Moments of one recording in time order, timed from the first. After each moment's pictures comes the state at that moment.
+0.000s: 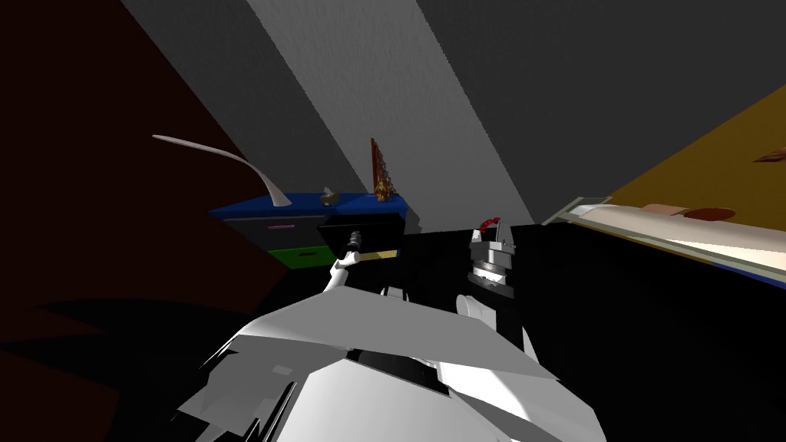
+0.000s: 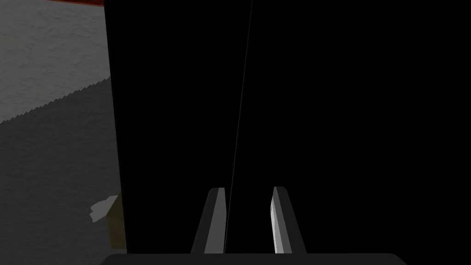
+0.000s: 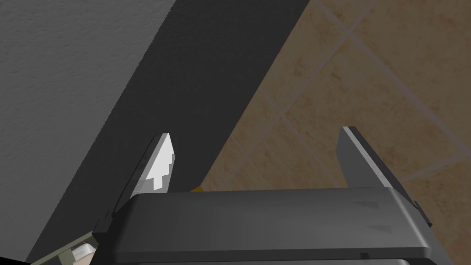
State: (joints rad) left arm -0.13 0.05 0.31 -1.27 0.38 -0.08 -0.22; right arm 0.47 0.02 -0.03 -2.33 0.00 -0.40 0.01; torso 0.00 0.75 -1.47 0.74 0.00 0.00
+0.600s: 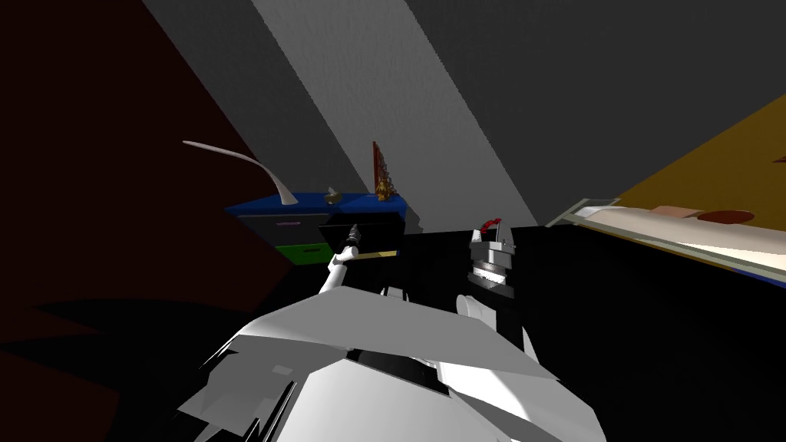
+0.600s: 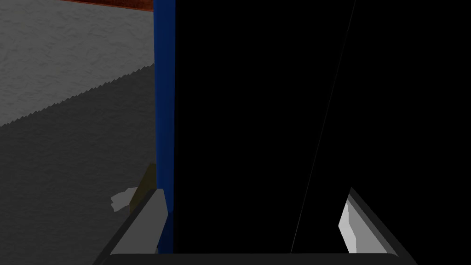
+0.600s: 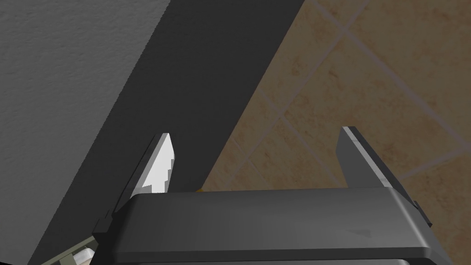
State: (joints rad) left arm -0.16 0.06 0.35 -1.35 0.40 0.05 -0.24; right arm 0.47 0.02 -0.03 -2.33 0.00 -0.40 0.01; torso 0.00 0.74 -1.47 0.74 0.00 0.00
